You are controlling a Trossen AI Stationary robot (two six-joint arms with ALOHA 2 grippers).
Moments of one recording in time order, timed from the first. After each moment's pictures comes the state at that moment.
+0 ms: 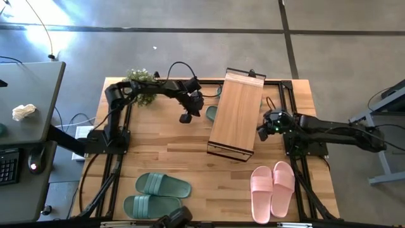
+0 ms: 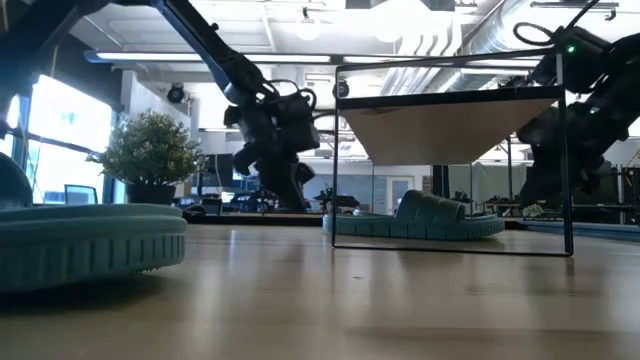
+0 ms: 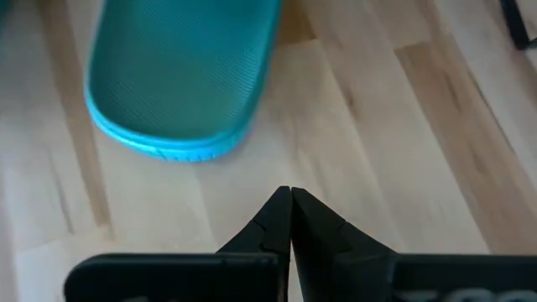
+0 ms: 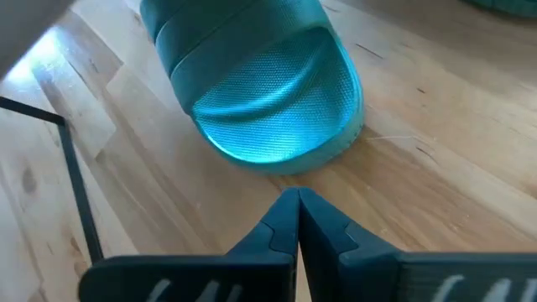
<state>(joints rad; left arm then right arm) 0.65 2.00 1.29 -0.49 0.48 0.75 -0.34 0.60 0.21 -0.43 -0.04 0.60</state>
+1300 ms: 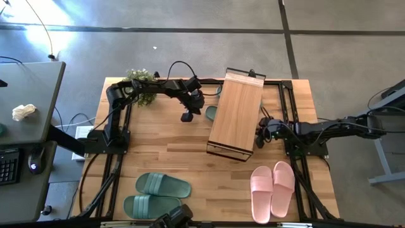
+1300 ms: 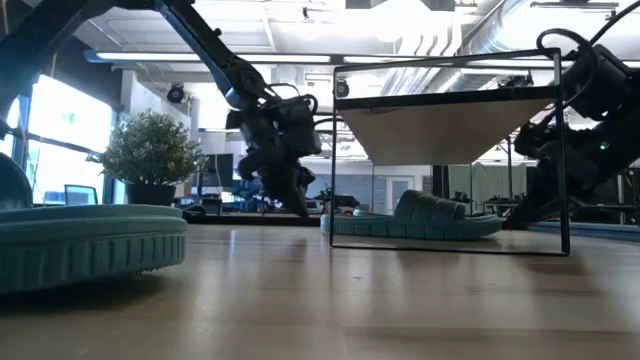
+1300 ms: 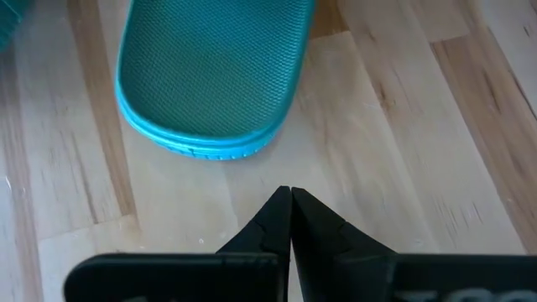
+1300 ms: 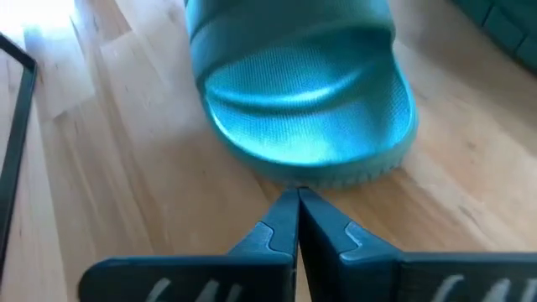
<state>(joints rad) 0.65 2.02 1.30 -0.46 0.46 0.73 -0.13 0.76 0.02 0.05 0.20 0.42</state>
